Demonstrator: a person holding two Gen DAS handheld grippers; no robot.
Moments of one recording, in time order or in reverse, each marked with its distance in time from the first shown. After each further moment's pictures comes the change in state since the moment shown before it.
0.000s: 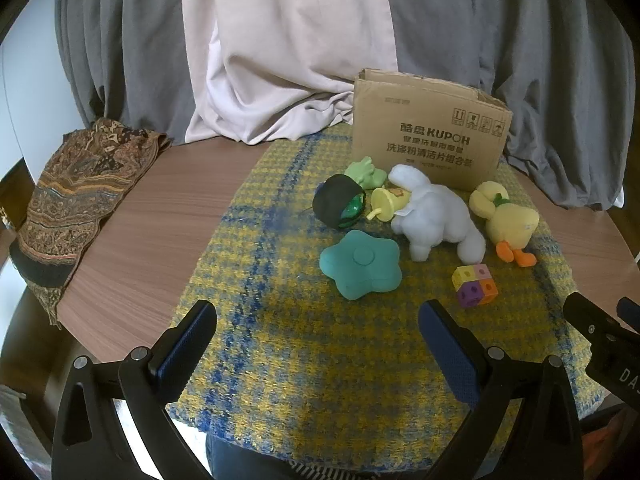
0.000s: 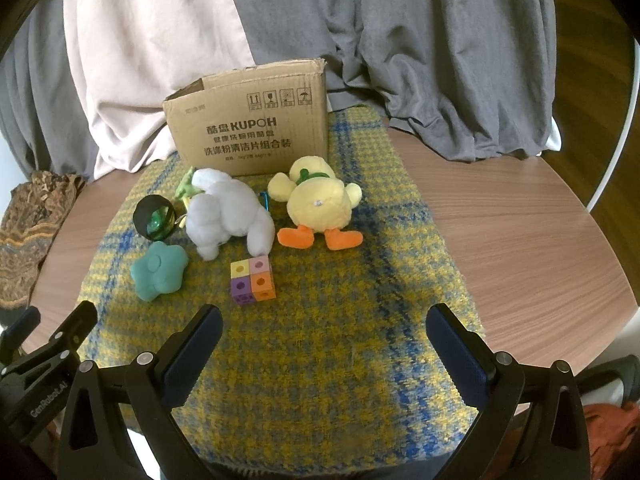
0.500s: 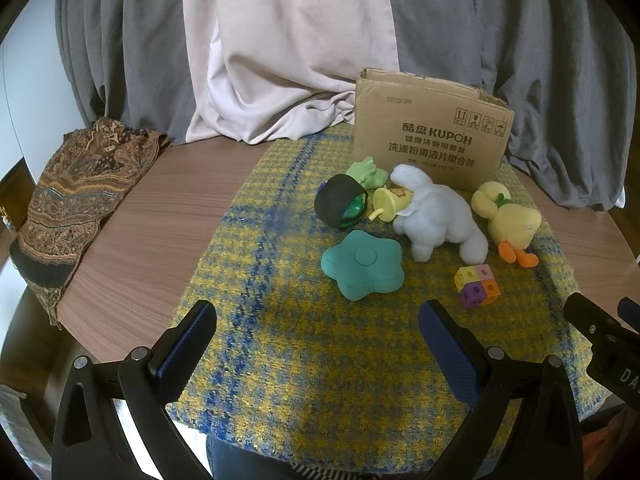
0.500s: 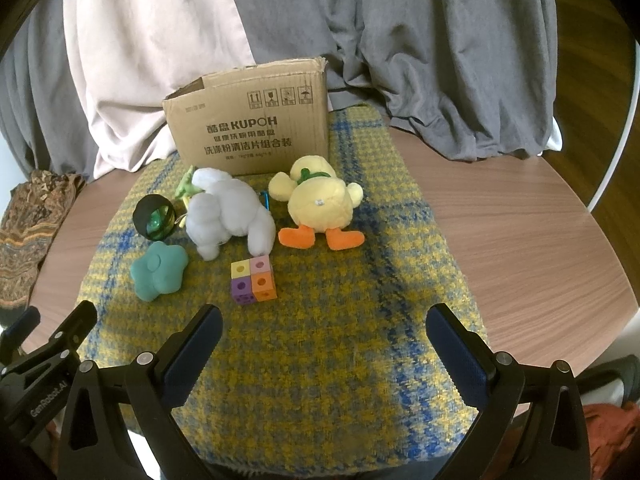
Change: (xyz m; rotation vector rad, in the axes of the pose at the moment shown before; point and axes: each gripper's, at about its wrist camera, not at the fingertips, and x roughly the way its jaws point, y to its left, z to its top) left arm 0.003 0.001 0.000 0.001 0.002 0.001; right arm 0.003 0.001 0.000 0.001 0.005 0.001
